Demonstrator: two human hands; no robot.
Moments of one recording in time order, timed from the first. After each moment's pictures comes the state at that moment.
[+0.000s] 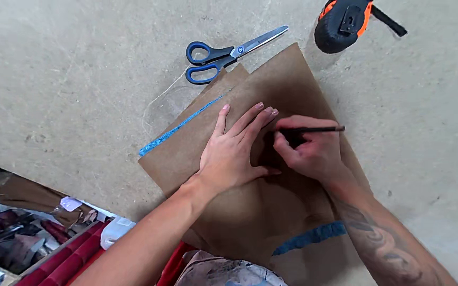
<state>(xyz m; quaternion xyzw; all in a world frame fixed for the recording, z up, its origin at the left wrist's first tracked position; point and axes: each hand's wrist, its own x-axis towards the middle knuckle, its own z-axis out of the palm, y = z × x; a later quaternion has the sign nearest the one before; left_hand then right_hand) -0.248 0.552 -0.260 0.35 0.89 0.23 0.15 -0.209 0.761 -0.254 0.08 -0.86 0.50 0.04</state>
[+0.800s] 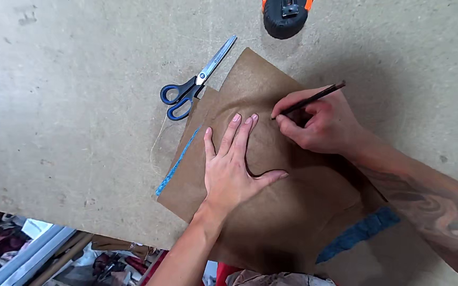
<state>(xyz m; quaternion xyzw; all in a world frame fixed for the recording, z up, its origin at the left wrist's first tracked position) -0.244 0.558 -0.265 0.35 0.92 0.17 0.10 -0.224 0.799 -0.276 0.04 -0.84 0.53 0.07</state>
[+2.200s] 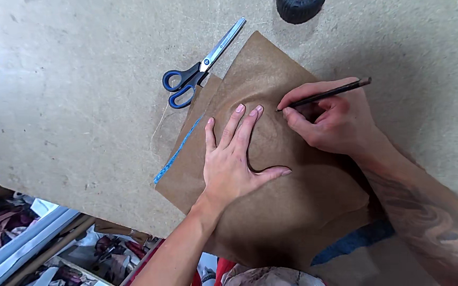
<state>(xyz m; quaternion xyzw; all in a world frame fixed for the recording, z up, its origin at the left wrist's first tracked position) -0.242 0.559 -0.264 0.36 0.91 0.17 0.10 -0.219 0.799 -0.280 0.03 -0.83 0.55 0.07</state>
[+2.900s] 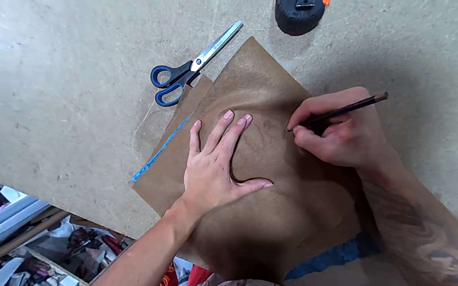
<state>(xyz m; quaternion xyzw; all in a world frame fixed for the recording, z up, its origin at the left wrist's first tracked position) -0.241 0.559 -0.265 0.36 0.92 0.16 0.09 -0.222 0.836 -0.284 0.09 -0.81 0.58 0.04</state>
